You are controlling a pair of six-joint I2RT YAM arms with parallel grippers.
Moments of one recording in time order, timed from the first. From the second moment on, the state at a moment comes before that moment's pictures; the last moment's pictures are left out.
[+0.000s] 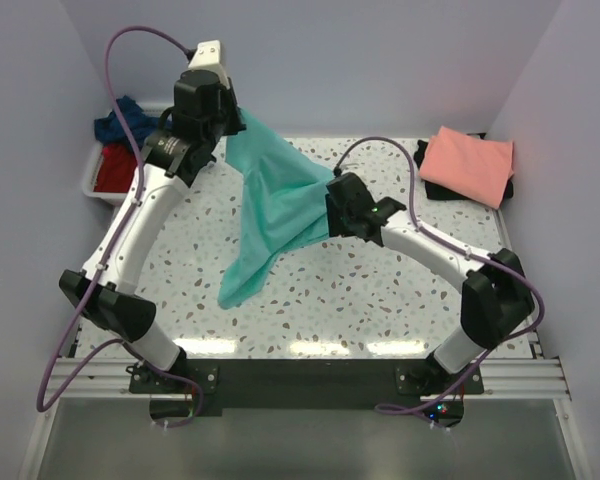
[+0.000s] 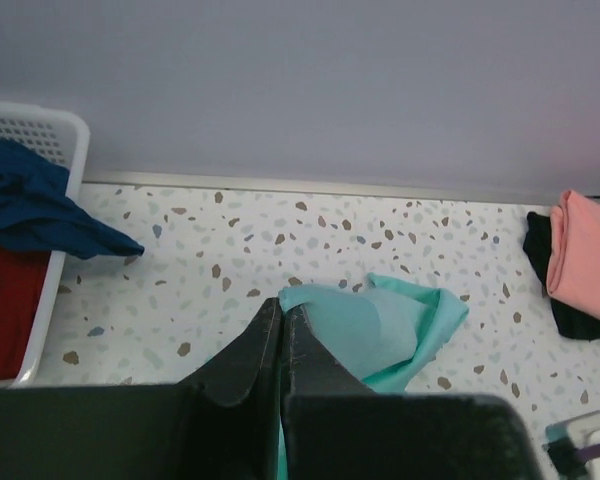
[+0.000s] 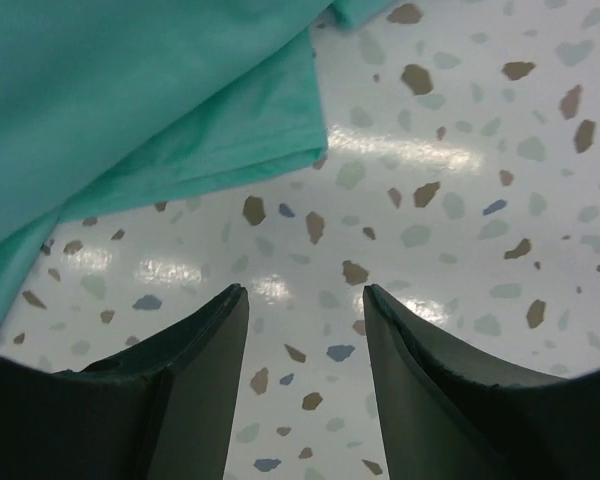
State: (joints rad) left arm -0.41 1.62 1.90 -0.59 -0.27 -0.31; right arm 0.63 1.60 1.25 -0.53 0.37 0.41
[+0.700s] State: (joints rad) left arm -0.38 1.66 1.95 -0.54 -0.58 -0.20; right arm 1.04 1.92 1.46 -0.51 0.12 0.27
